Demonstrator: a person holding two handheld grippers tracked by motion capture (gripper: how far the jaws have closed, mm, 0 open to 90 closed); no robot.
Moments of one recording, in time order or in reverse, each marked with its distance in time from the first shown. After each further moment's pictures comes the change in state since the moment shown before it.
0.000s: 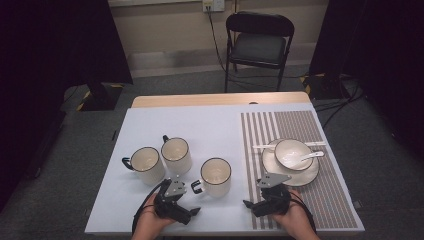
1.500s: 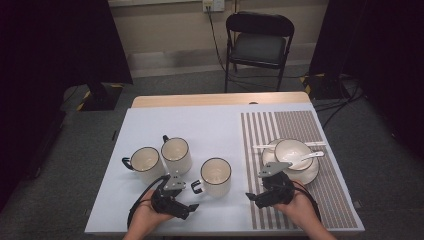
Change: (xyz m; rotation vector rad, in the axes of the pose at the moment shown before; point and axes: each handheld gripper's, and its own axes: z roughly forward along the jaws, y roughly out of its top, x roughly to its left) left arm 0.005 0.016 -0.013 0.049 -0.038 -0.022; right arm -0.011 0.033 -0.021 0.067 0.001 -0.009
